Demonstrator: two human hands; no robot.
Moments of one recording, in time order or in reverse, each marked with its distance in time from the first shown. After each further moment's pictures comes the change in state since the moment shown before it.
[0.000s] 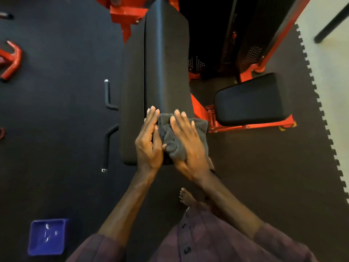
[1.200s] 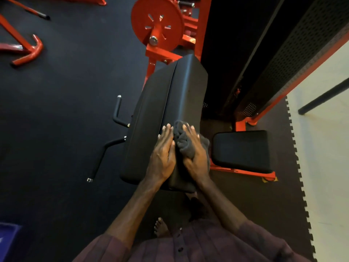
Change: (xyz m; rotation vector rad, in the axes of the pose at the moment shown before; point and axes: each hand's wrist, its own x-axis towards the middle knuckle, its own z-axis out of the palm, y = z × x) left_hand 0.038 0.005 0.005 0.053 -0.167 -0.136; right_hand 0.079 0.004 -0.017 0.191 -0.015 0.075
